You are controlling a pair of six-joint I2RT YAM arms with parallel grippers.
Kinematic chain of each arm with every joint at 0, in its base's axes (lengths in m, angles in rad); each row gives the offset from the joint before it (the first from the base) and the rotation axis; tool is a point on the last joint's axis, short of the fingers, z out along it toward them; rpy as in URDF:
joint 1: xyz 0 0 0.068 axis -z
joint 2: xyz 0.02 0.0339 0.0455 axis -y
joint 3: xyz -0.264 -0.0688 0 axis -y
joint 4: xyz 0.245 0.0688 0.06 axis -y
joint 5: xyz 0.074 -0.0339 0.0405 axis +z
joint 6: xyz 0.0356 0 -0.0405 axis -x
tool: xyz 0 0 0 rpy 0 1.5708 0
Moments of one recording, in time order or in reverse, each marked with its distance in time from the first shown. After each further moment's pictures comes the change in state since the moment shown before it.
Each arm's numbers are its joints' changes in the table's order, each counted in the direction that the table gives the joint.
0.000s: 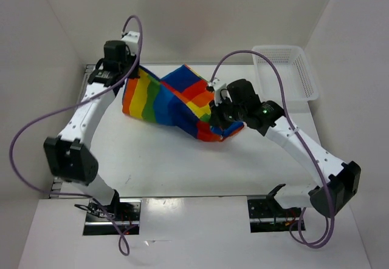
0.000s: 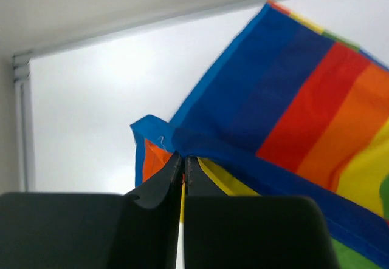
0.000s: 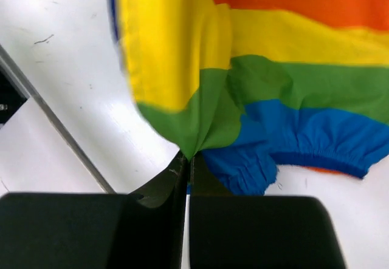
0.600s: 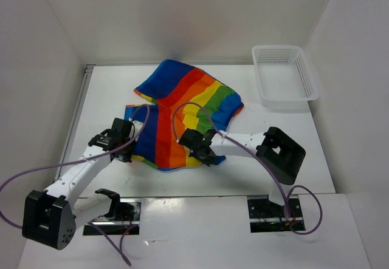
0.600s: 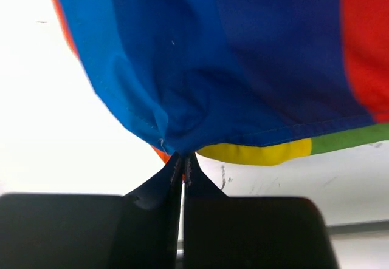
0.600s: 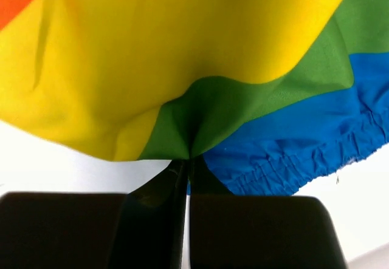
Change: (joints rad) left arm 0.122 0.498 -0.929 -0.256 0.077 -0.002; right arm -0.360 -0.489 -0.233 0.056 -0.522 0.016
